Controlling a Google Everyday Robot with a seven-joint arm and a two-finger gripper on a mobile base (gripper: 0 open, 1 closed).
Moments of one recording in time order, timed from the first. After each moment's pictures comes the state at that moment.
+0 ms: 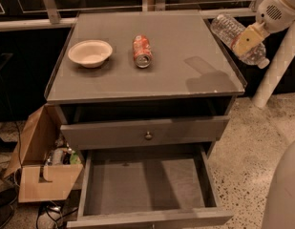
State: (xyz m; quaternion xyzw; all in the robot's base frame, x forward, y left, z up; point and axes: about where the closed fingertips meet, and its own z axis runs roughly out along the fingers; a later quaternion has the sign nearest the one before) arm 0.636 -0.290 0.946 -0.33 0.92 0.05 0.21
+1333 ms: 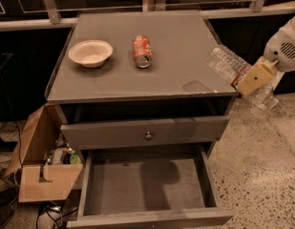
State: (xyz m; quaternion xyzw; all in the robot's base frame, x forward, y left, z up) arm 0.514 -0.263 0.917 -0.36 0.91 0.10 0.18
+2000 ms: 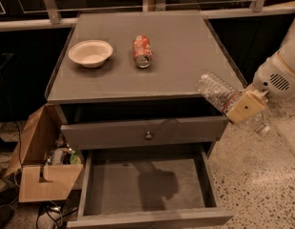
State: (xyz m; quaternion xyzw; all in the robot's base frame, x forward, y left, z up) arm 0.465 -0.234 0.876 -0.38 0.90 0.13 0.15
